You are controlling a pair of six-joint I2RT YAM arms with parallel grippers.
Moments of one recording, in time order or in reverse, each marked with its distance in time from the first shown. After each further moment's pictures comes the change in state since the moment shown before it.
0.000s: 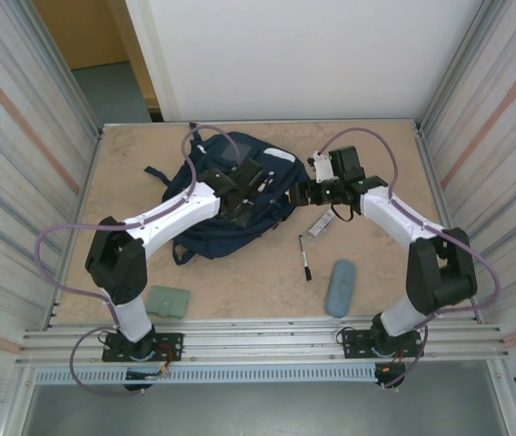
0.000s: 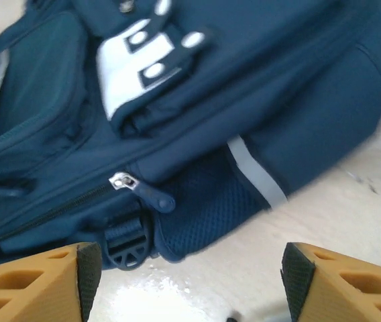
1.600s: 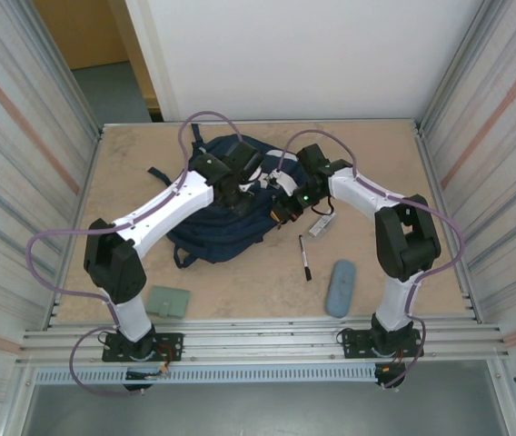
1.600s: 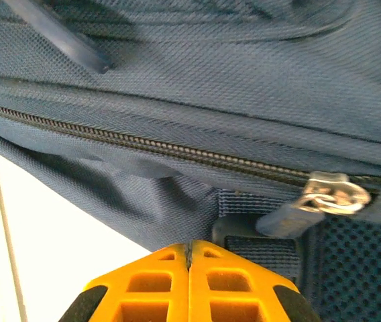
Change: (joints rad) left arm 0.036 0.004 0.157 -0.095 0.075 0.154; right arm 0.114 0.269 0.240 -0.328 -0.245 -0.493
